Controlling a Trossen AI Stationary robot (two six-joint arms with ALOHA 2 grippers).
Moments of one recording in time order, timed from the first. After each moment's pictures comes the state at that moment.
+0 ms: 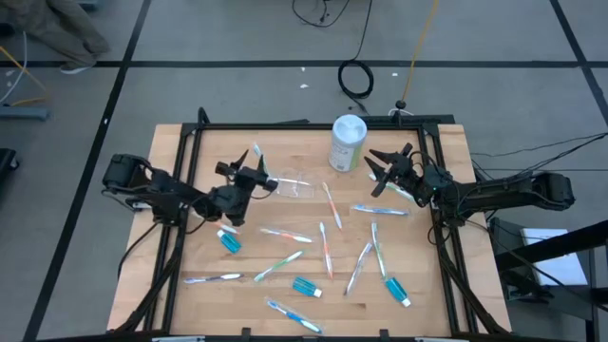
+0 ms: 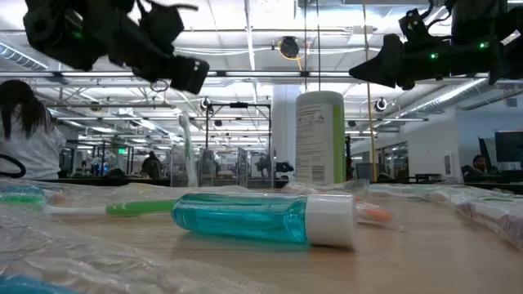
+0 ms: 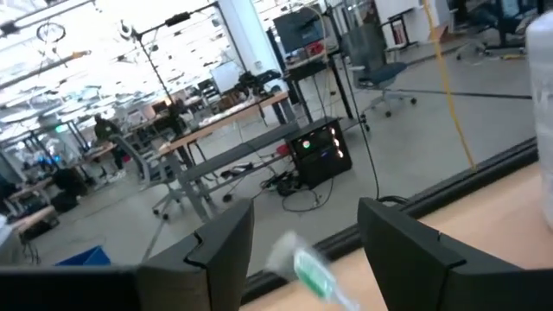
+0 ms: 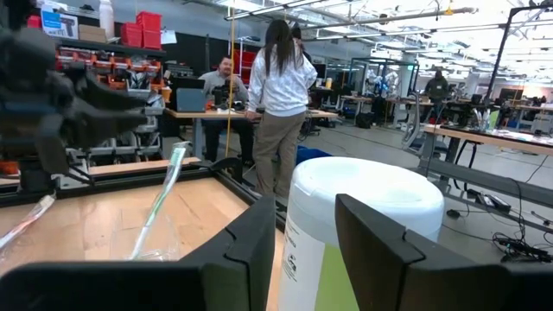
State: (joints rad) left arm -0.13 1.53 0.52 1.24 -1.45 0.57; right arm -0.17 0.90 0.19 0.84 0.44 -0.13
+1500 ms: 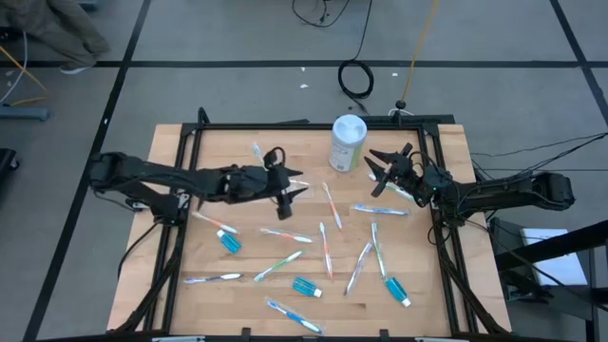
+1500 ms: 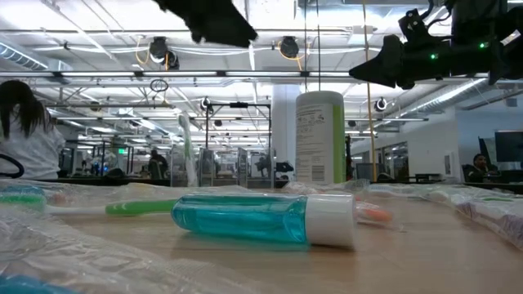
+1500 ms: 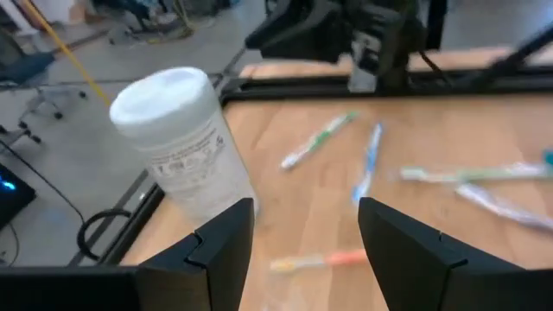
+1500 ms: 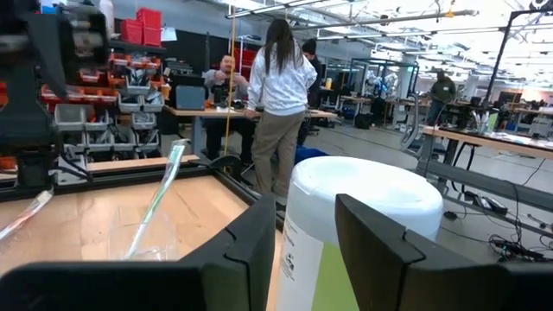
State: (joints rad) left arm -0.05 1.36 1.02 -0.05 -0.36 0.08; right arm -0.17 0.90 0.19 0.84 0.44 -0.14
